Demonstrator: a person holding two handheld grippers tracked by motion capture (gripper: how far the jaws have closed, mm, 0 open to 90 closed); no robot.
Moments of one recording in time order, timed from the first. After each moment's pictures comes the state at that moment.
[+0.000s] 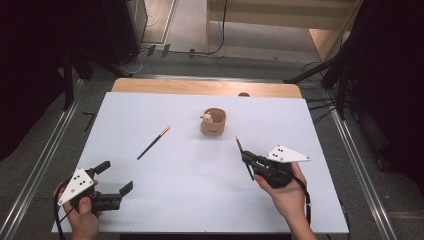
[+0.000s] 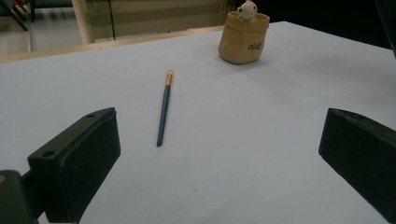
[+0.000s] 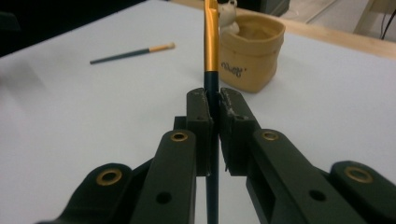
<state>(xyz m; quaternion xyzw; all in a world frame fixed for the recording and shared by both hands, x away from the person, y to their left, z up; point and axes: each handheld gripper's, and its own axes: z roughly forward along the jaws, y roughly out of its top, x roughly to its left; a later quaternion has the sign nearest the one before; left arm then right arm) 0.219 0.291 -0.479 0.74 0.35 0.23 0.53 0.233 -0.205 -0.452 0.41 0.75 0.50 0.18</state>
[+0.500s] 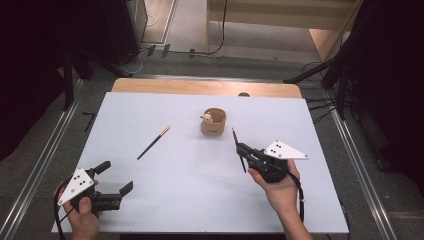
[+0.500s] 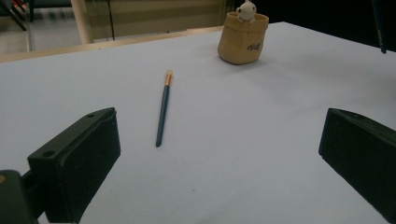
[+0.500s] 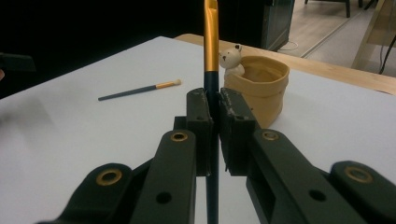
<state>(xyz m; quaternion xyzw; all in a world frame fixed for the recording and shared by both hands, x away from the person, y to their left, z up) 0.218 0.291 -0.480 0.74 0.35 0.22 0.53 0.243 -0.194 -0.447 0.39 0.71 0.55 0.20</state>
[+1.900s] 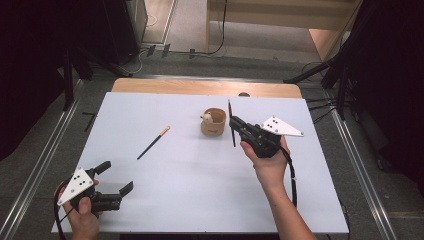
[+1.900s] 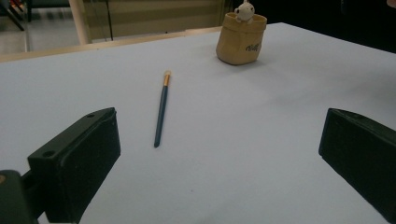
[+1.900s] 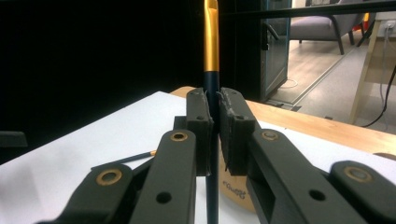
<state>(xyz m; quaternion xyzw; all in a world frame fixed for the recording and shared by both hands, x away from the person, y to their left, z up) 0.218 0.291 -0.479 0.74 0.35 0.22 0.54 0.291 -0.179 -0.418 0.39 0.66 0.61 0.21</state>
